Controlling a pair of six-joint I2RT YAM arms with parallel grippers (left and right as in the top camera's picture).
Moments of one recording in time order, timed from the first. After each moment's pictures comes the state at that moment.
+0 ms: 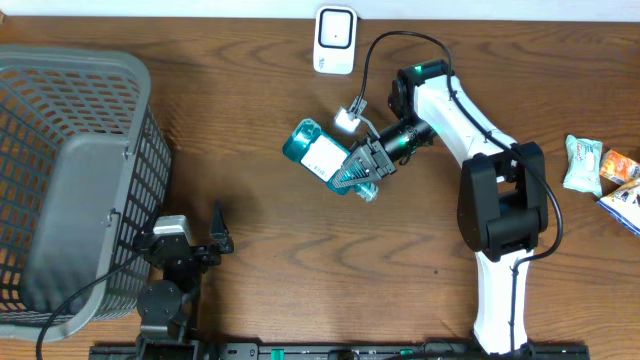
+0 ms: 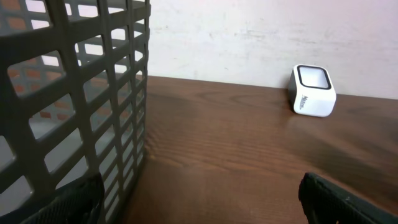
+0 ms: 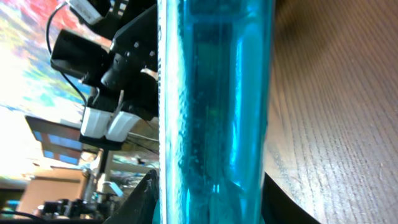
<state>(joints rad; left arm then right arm) -0.07 0.01 0.03 -0.12 -0.11 -0.09 0.31 2.26 1.82 -1.70 -1.20 -1.10</state>
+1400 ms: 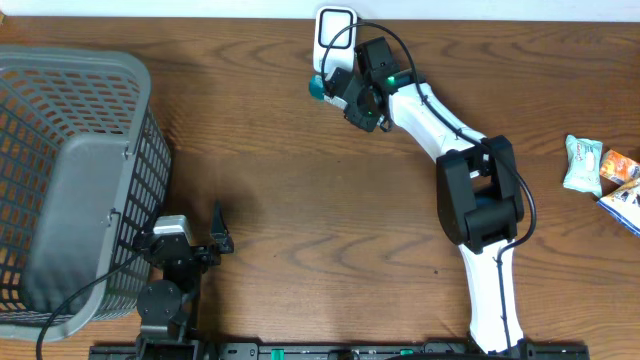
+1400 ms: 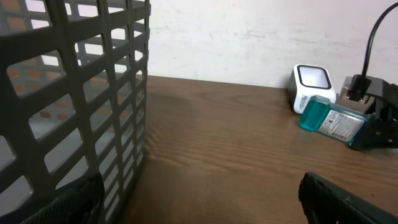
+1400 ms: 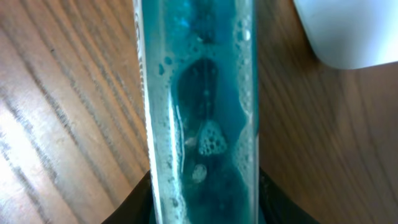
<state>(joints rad) -0.07 0.01 0.03 -0.12 -0.11 -0.09 0.38 2.36 1.86 -0.59 -0.06 -0.70</state>
